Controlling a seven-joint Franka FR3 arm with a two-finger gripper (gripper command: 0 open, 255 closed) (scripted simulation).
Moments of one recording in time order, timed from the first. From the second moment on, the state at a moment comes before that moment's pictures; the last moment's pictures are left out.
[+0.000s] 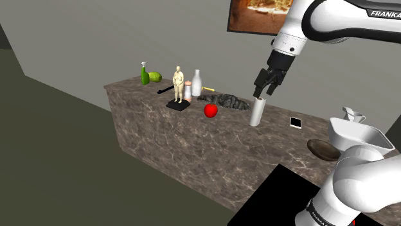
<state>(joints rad) -0.01 -0.77 0.01 -2.29 0.09 1.68 0.09</state>
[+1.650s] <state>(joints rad) -0.11 -0.20 -0.33 -2.08 -0.02 1.98 -0.35</state>
